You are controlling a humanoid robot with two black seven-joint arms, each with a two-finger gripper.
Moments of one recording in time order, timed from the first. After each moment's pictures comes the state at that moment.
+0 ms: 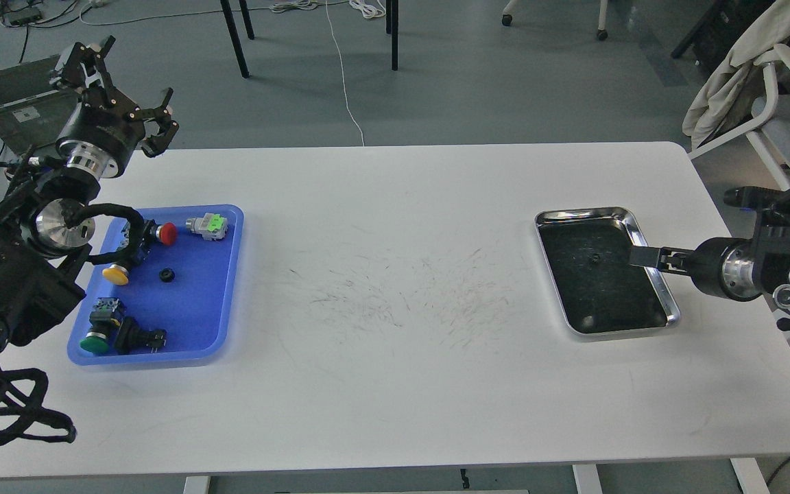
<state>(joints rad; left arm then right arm) -0.90 0.29 -0.80 -0.33 0.00 -0.49 -0.31 0.80 -0.71 0.28 1.00 -1.35 0.32 -0.10</state>
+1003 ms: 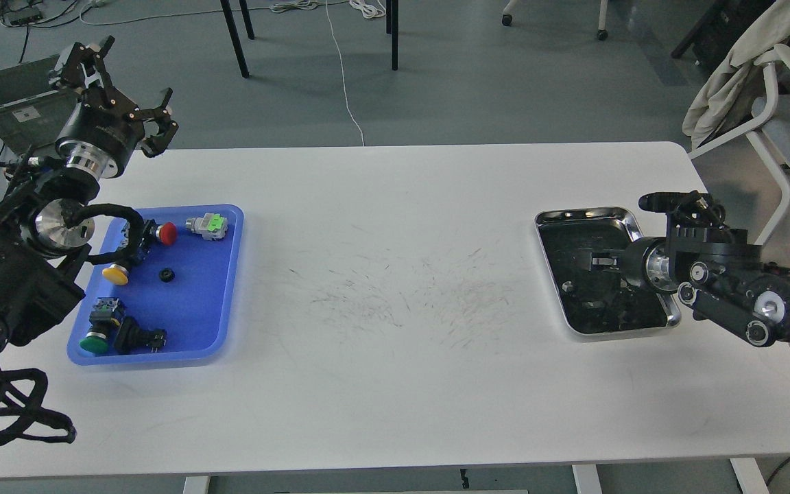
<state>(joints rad) -0.91 0.29 -0.80 -0.33 0.00 -0.49 -0.31 0.90 -0.48 0.12 0.80 -1.37 0.27 -0.10</state>
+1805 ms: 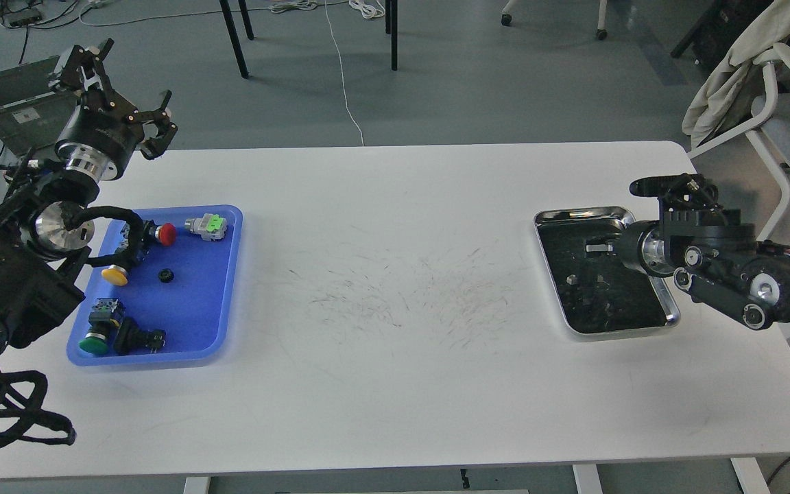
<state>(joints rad) -0.90 0.29 -0.80 -0.33 0.00 -0.49 -0.31 1.04 -0.49 0.03 0.85 -1.34 0.26 -0.10</state>
